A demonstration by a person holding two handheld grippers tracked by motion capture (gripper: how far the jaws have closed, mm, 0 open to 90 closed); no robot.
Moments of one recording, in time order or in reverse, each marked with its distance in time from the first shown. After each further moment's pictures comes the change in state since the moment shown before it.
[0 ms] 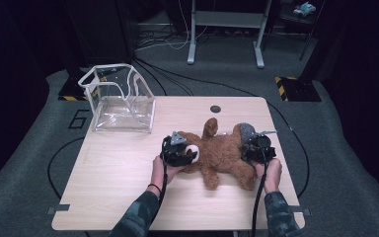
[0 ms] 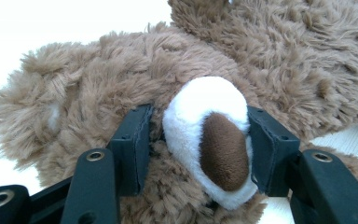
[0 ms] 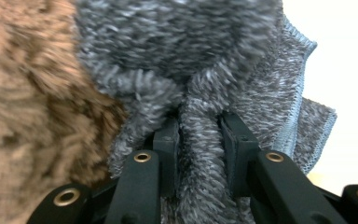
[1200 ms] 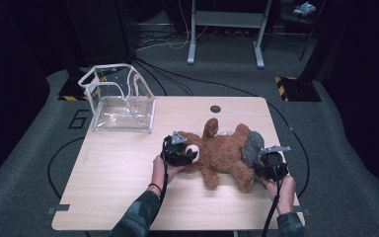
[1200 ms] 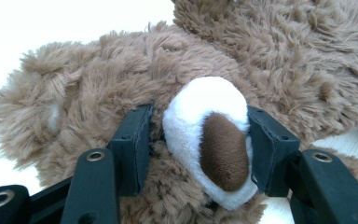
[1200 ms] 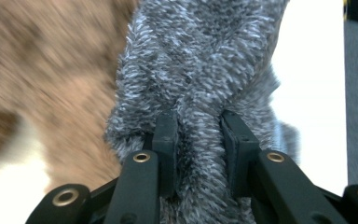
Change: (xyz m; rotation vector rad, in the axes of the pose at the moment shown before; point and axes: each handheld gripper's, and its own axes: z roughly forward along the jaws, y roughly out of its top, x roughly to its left) left arm 0.000 0.003 0.002 0.021 0.006 -0.006; right arm 0.004 -0.041 -0.060 -0.049 0.015 -0.058
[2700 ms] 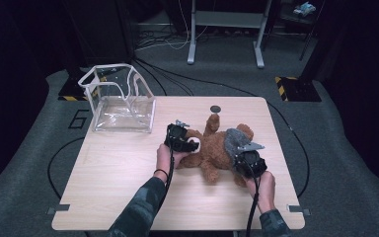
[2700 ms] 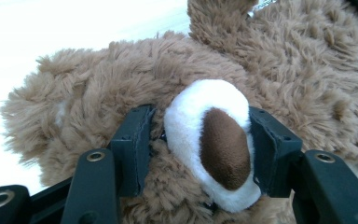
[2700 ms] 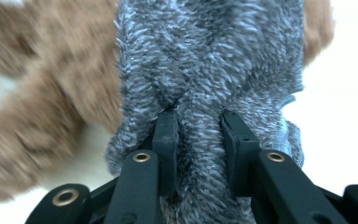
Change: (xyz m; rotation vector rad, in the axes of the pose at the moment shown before) left arm 0.018 0.036 0.021 0.129 0.009 -0.145; right arm 0.055 0.010 0.013 -0.045 -0.020 -0.130
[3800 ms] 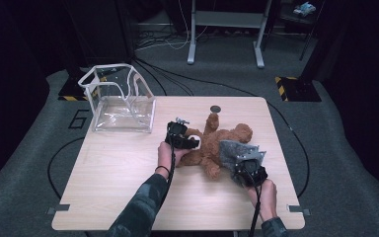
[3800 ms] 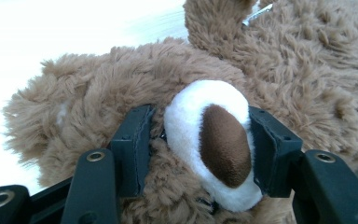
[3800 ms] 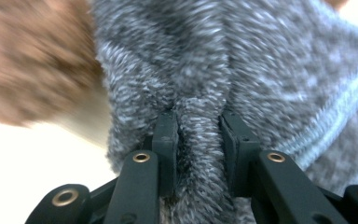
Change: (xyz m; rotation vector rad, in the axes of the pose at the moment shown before) left arm 0.007 0.007 0.006 0.011 -0.009 -0.030; right arm 0.011 -0.013 -0.010 0.010 0.041 -0.035
